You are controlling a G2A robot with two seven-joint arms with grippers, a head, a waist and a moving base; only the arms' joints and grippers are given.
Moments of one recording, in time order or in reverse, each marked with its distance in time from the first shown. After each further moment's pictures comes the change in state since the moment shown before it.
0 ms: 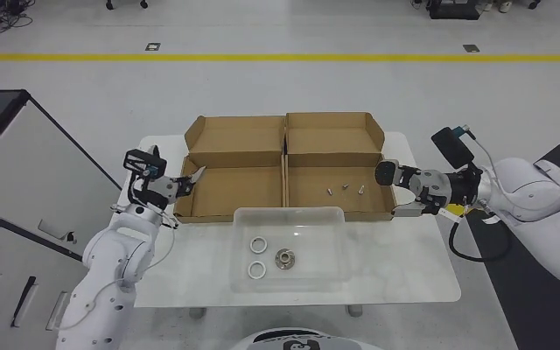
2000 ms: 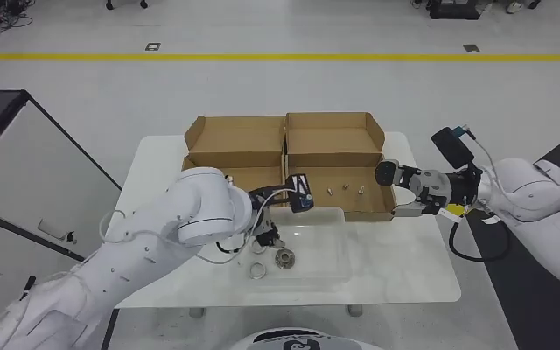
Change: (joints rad) left arm -0.851 0.128 0.878 -0.090 -0.687 -0.080 -1.286; right arm 0.000 0.000 0.000 0.000 0.000 0.000 0.000
